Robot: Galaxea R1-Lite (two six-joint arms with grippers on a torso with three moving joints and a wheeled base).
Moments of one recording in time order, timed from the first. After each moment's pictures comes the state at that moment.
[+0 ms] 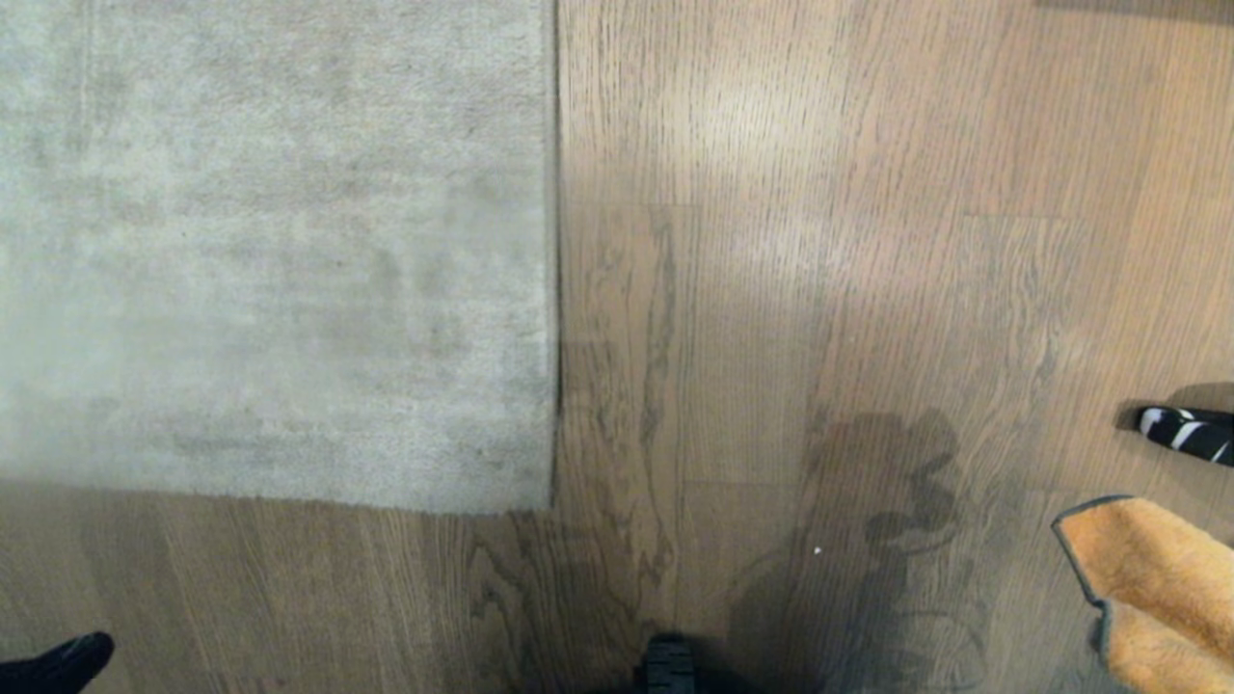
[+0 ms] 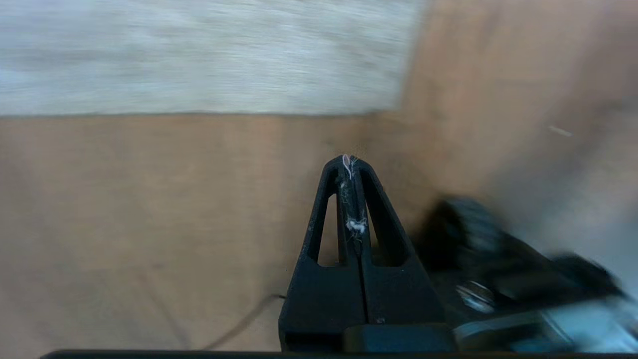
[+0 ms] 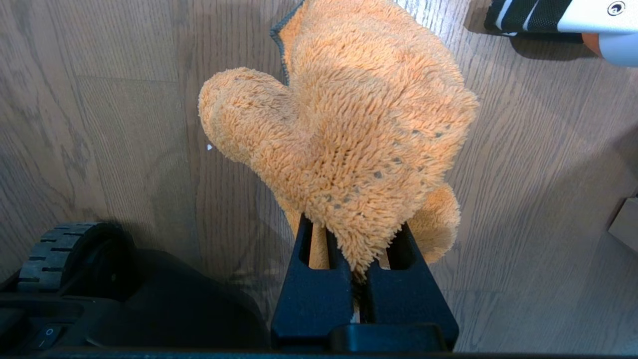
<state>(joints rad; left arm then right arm) -0.03 0.48 -0.39 0.15 -0.22 -0.07 0.00 0.00 0.00 0.00 0.00 -0.04</state>
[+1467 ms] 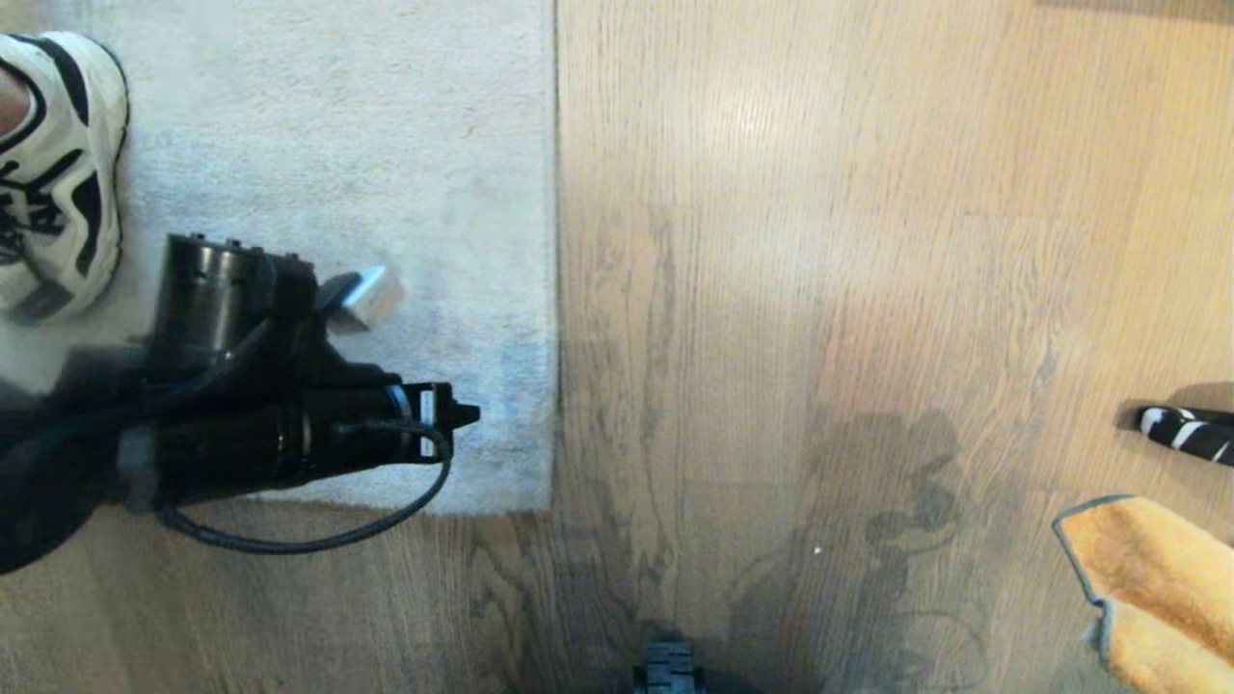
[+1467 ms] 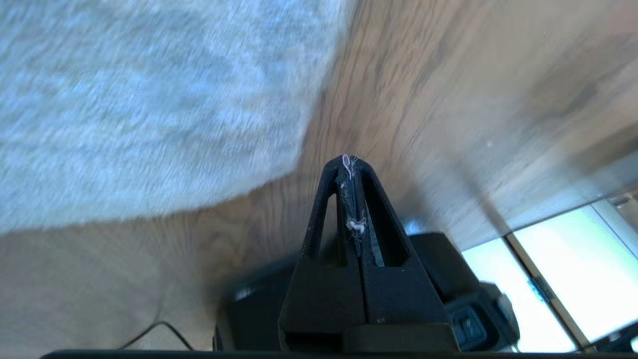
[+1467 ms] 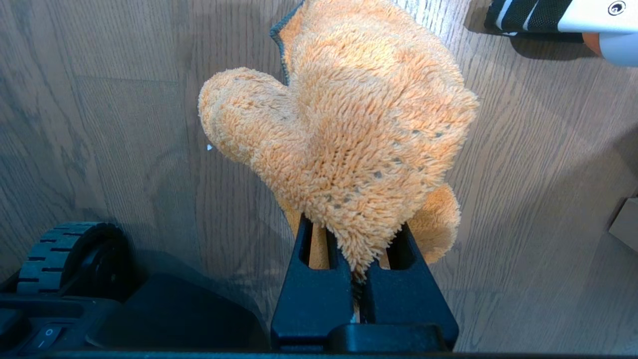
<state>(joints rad) -0.44 1.52 -0.88 -0.10 -0.09 -0.30 0.00 0.00 0.00 0.00 0.00 -0.04</state>
